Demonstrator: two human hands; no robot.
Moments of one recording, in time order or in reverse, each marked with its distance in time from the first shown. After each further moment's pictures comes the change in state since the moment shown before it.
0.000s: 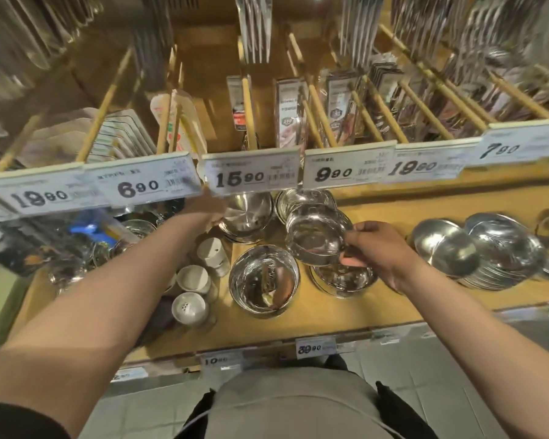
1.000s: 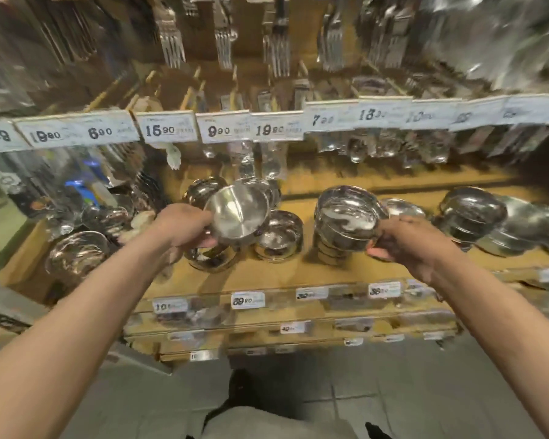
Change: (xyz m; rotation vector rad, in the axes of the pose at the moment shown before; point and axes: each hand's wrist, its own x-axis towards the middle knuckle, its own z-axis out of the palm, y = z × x) left_hand -0.222 -0.006 0.102 -0.203 0.151 0.120; right_hand -0.143 0.022 -0.193 0.060 0.003 -0.128
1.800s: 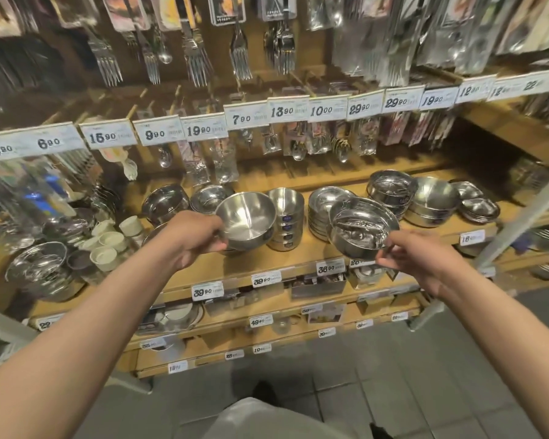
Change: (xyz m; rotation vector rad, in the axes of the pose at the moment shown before) left_hand -0.097 0.022 0.106 -0.236 -0.115 0.052; right_hand -0.088 0.051 -0.130 0.093 0.136 -0.012
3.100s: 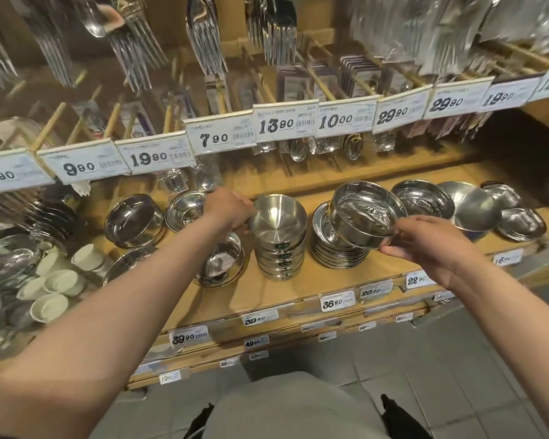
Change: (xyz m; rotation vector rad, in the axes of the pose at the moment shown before) left_hand 0.191 0.058 0.089 0.459 0.018 0.127; right_hand 0.146 -0.061 0.019 0.068 0.022 0.085
